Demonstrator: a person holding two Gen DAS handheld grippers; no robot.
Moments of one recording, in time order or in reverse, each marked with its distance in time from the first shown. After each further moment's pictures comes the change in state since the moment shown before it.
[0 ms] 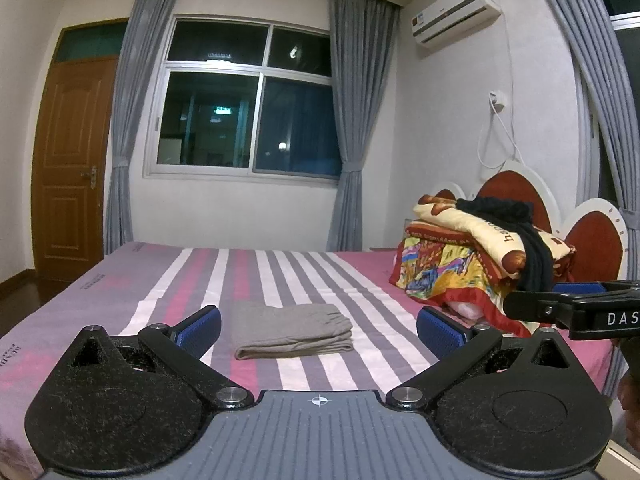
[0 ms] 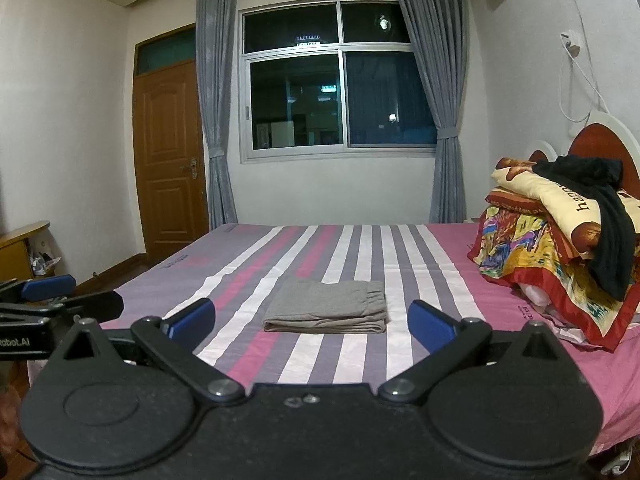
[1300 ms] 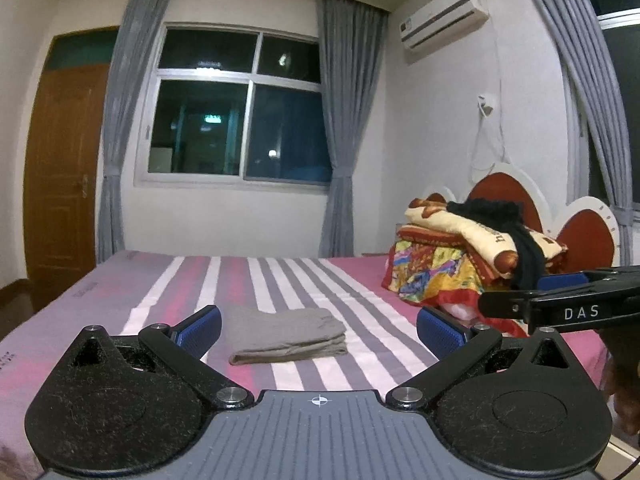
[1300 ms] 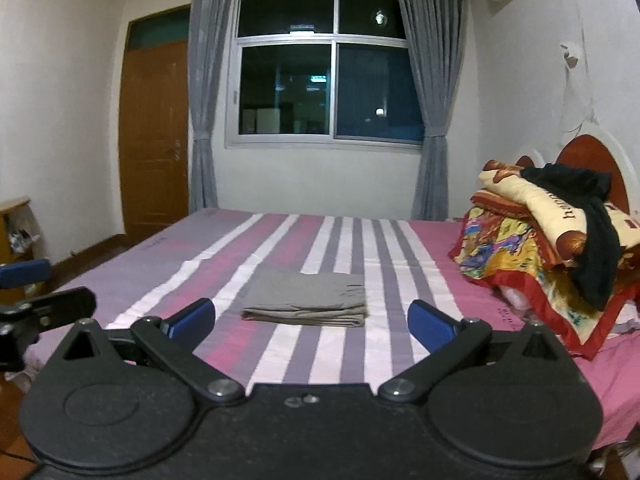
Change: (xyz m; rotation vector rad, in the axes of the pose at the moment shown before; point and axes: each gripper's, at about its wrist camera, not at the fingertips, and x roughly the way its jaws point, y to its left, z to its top) left arm -0.004 0.007 -0.005 0.027 -0.038 -0.023; right arm 0.018 0.000 -0.003 -0.062 0.036 -0.074
